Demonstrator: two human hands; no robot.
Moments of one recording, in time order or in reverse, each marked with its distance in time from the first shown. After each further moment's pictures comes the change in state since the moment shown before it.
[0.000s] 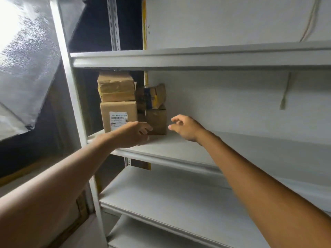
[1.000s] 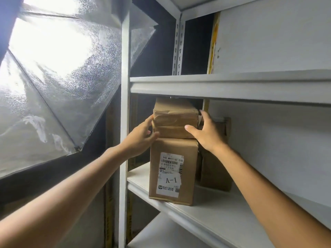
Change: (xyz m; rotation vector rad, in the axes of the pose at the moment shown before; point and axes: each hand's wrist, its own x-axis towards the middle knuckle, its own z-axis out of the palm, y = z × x) left_hand 0.081 -0.186 -0.080 -0.242 0.476 -0.171; right_hand 0.224 -0.096 0.088 0.195 0.190 -0.399
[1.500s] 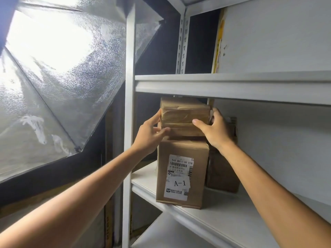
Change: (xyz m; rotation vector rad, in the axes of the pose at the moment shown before) left_hand 0.016 -0.009 0.008 -0.322 0.128 0.096; right_hand 0.016 -0.005 0.012 0.110 0.129 -0.003
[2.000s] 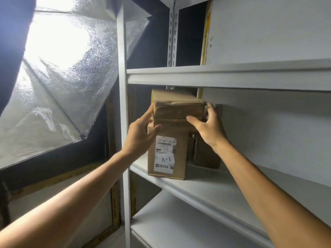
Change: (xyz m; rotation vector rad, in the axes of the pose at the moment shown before) left_hand -0.079 0.062 0.022 0.174 0.131 0.085; right_hand -0.076 -0.022 -0.054 0.169 -0.029 0.003
